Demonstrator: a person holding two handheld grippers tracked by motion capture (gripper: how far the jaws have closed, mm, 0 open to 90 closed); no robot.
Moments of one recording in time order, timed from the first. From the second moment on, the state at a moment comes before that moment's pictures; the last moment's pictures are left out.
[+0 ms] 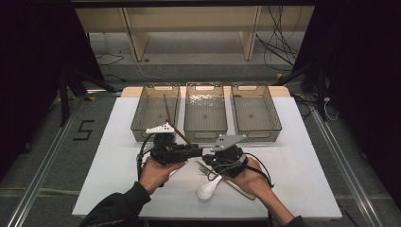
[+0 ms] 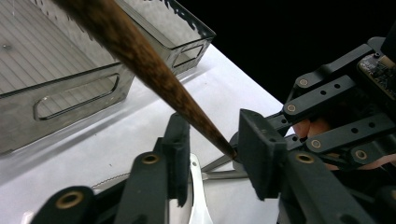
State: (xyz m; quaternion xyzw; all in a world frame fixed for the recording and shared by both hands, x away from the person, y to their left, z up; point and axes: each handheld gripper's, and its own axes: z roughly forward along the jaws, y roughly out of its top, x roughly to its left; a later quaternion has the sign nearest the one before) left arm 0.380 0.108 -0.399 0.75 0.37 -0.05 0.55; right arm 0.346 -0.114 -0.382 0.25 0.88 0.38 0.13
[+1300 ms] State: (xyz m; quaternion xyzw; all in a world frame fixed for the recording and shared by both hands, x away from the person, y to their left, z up) left arm 0.425 0.196 -0.360 0.69 0.45 -0.03 0.56; right arm 0.345 -0.167 -0.384 0.32 0.85 0.41 0.12
